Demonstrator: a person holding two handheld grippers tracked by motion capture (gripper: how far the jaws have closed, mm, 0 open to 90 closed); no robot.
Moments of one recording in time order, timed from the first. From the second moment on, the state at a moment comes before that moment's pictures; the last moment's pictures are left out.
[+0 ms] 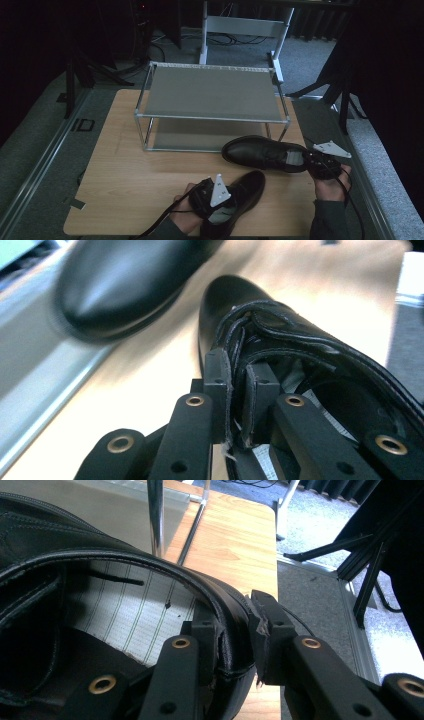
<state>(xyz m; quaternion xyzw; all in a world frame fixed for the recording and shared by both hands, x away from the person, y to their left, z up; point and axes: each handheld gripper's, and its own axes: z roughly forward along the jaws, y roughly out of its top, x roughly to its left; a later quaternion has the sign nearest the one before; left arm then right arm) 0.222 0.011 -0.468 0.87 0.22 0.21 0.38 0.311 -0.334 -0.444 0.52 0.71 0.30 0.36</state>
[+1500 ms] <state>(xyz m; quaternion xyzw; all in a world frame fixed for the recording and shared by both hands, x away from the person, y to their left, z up) 0.212 0.107 -0.474 0.82 0.36 0.21 0.40 0.328 -0.353 -0.467 0.56 0.73 0.28 0.27</state>
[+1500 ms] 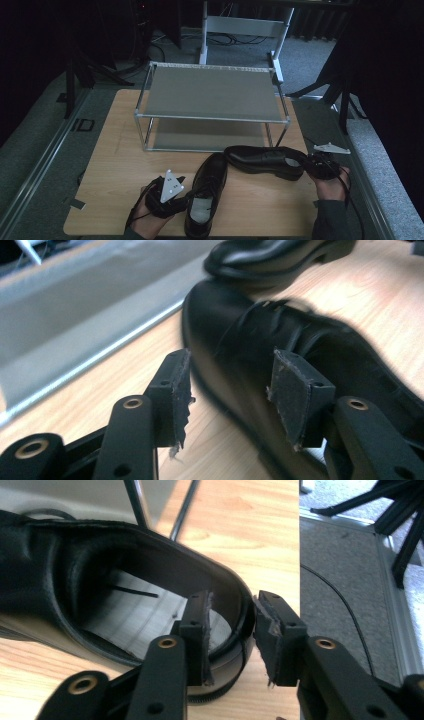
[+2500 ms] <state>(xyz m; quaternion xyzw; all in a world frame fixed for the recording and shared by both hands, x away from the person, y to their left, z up) 0.209 0.105 -0.529 0.83 0.38 0.08 0.39 0.304 -0.340 -0.462 0.53 0.78 0.21 0.27</state>
